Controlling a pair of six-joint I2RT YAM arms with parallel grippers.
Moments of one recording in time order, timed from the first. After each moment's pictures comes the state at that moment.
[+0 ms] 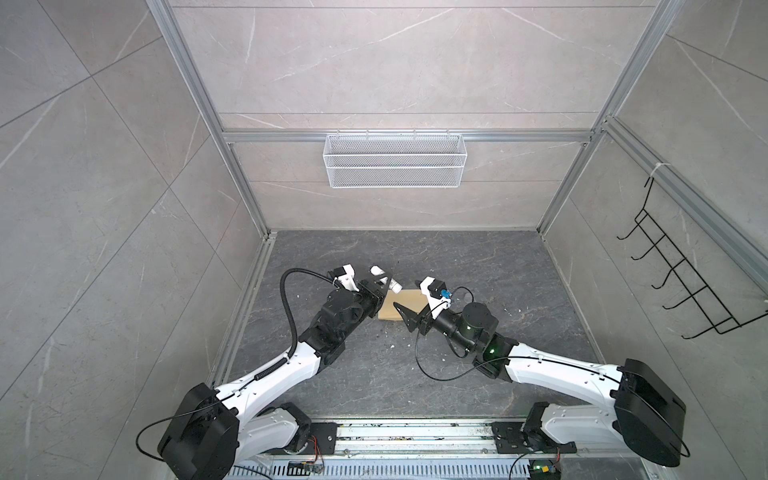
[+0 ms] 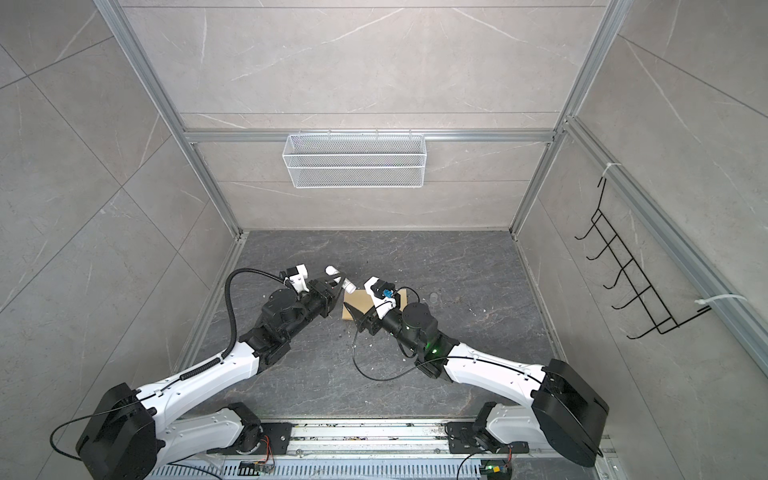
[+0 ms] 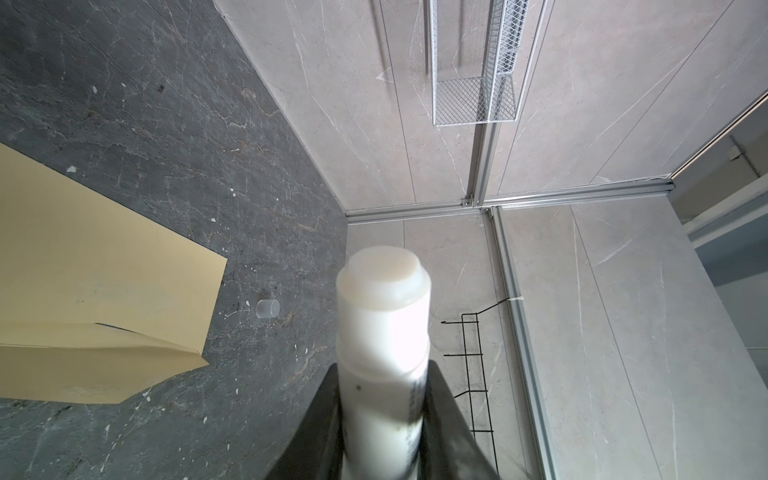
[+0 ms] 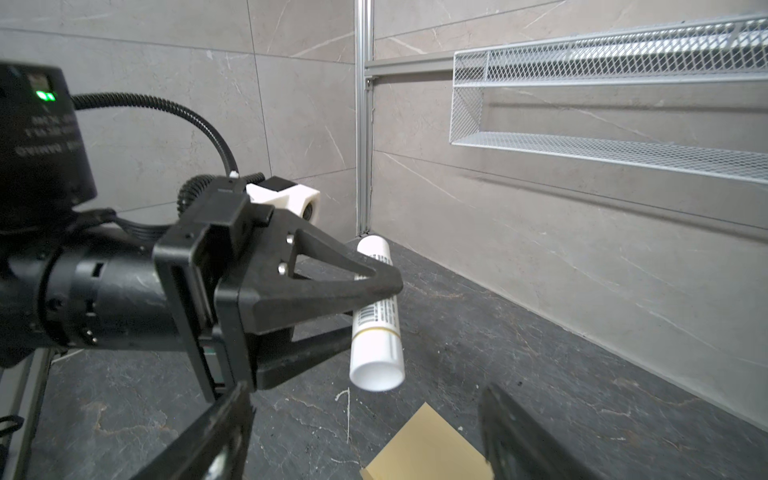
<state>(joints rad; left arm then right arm) -0.67 1.15 0.64 0.44 0.01 -1.40 0.89 1.30 0.65 0.66 0.04 -0.03</state>
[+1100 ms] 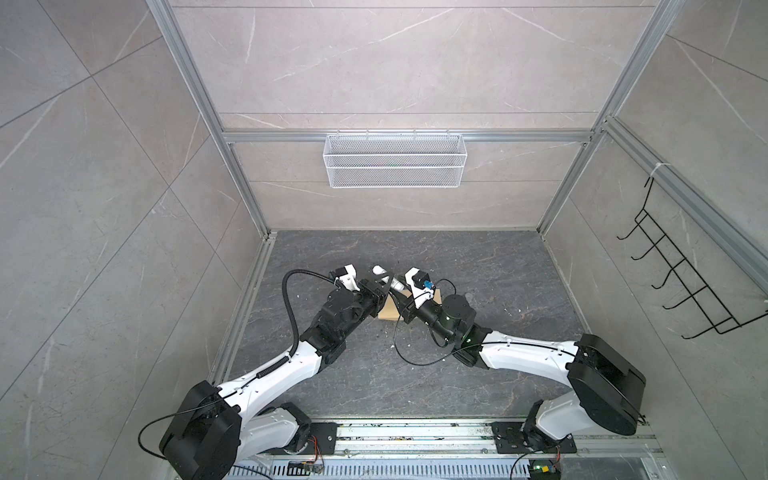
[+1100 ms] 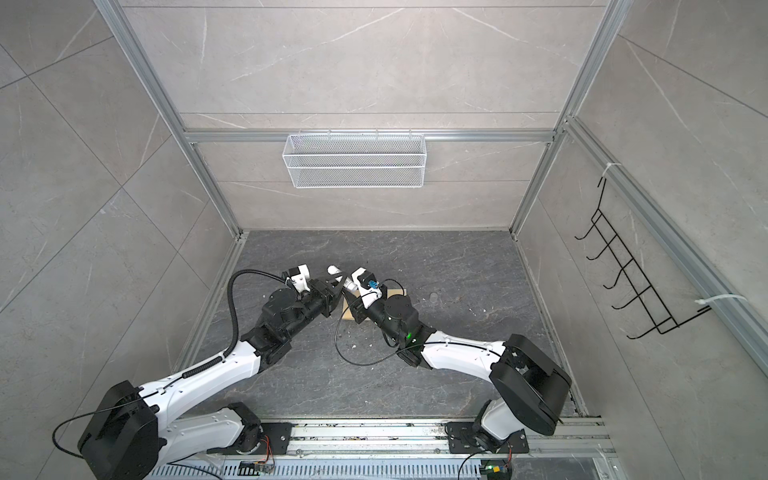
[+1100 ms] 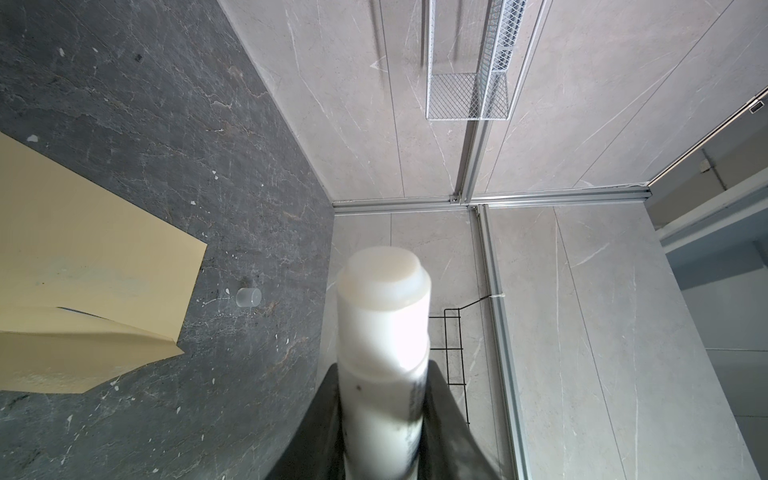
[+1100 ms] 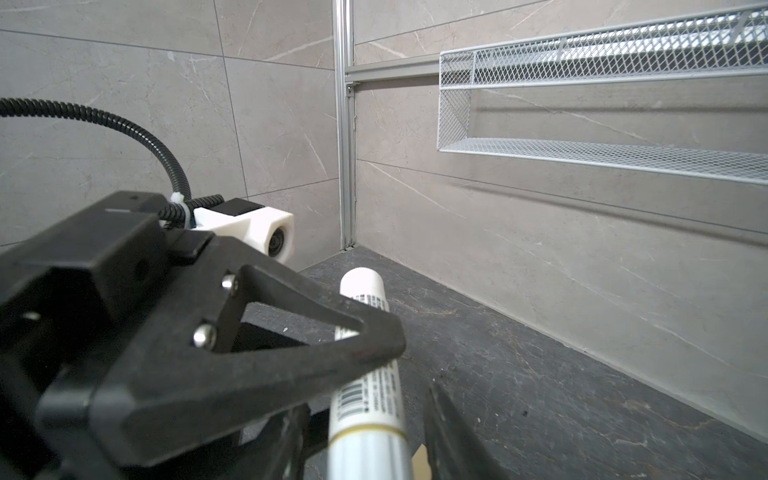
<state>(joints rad) -0.67 1.17 0.64 0.47 0.04 -1.46 0.89 1.52 0.77 0.80 0.10 -0.03</state>
